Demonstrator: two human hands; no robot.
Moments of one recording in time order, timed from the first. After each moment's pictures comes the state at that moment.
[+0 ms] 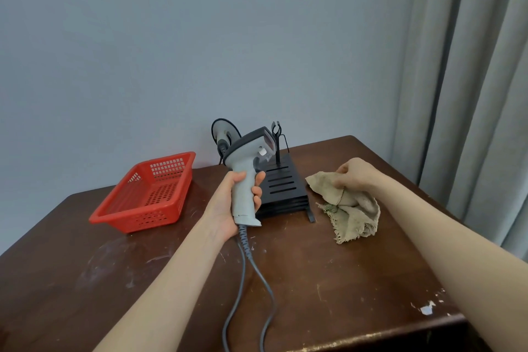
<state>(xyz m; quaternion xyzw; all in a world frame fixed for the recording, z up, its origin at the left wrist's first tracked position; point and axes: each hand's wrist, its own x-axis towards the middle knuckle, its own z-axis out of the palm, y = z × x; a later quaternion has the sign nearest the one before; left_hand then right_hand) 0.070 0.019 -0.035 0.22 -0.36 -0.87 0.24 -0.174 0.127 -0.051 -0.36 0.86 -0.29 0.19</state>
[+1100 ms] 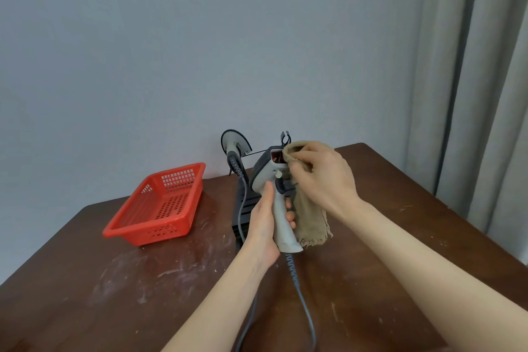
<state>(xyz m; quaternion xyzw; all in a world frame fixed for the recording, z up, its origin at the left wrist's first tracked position) 0.032 0.042 -0.065 0.25 -0.43 -0.81 0.31 -0.069 0.116 -0.005 -0.50 0.70 -0.50 -0.09</state>
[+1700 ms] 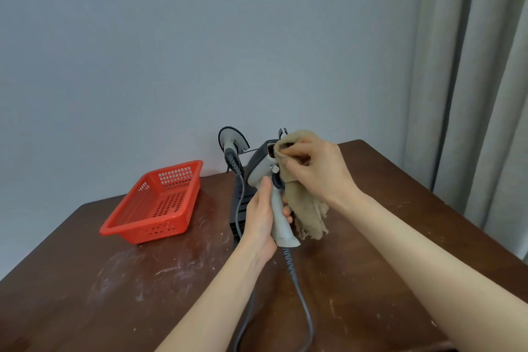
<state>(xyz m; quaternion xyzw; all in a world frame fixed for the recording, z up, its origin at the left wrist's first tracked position) 0.032 0.047 -0.056 0.26 -0.48 -0.75 0.37 -0.070 0.115 0.004 -0.53 0.64 -0.55 -0.05</state>
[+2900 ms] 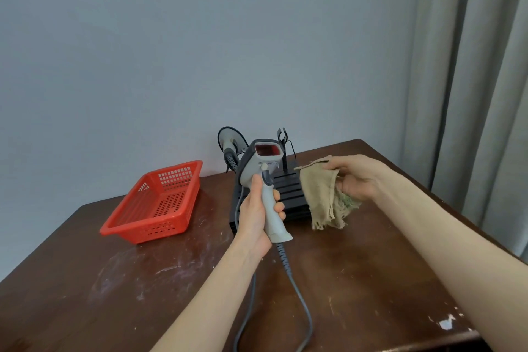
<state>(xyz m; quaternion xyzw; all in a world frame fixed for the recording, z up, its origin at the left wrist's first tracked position) 0.039 0.047 -0.046 0.29 -0.43 -0.77 0.36 -0.138 0.126 -0.015 -0.15 0.48 -0.71 0.49</state>
